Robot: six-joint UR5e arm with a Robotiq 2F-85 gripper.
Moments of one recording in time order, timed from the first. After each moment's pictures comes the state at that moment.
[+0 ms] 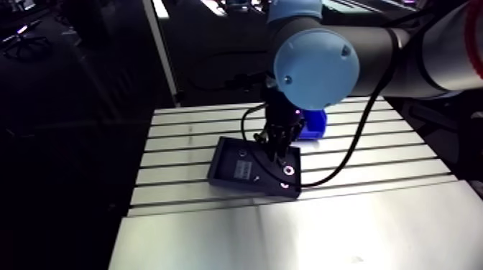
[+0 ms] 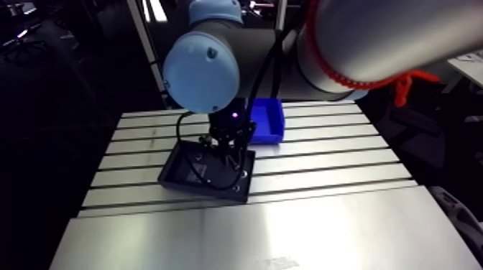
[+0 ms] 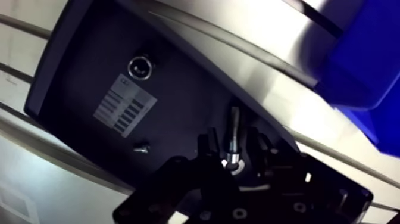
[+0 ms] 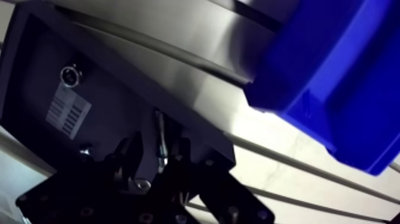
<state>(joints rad) -0.13 -1.20 1.97 -2.20 -1.62 -2.13</state>
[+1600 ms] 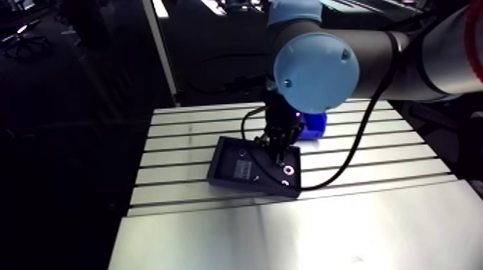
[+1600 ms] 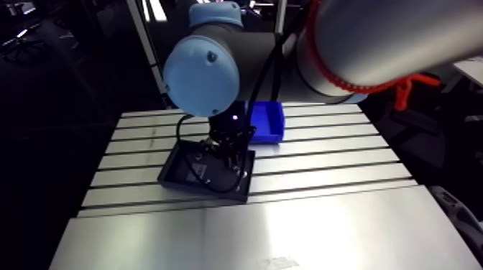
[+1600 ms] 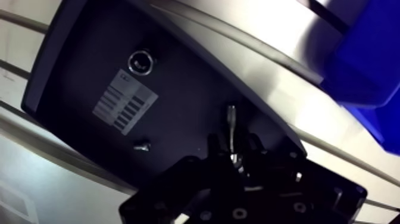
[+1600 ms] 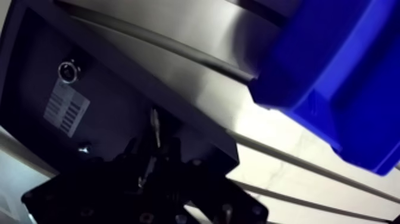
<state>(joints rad) -0.13 -1.20 1.97 -2.20 -1.63 -2.13</state>
